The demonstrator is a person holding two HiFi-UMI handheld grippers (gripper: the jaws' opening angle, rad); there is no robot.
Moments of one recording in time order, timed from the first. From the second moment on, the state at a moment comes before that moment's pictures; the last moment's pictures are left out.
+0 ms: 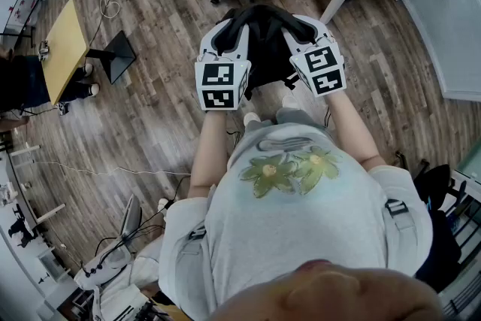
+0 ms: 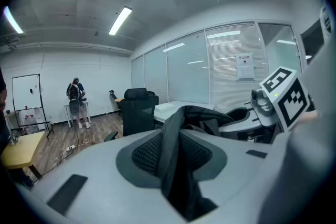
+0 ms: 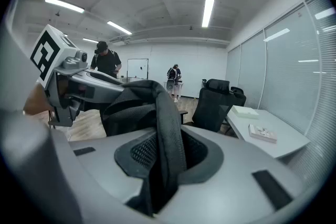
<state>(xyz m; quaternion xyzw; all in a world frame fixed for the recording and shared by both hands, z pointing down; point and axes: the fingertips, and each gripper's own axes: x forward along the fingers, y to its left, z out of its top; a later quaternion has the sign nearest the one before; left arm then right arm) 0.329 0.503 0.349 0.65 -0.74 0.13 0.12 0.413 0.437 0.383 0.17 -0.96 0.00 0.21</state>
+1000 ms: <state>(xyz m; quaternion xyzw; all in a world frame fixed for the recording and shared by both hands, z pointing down) 0.333 0.431 0.372 0.61 -0.77 0.10 0.15 0.413 0.355 0.401 0.11 -0.97 -0.01 0.23</state>
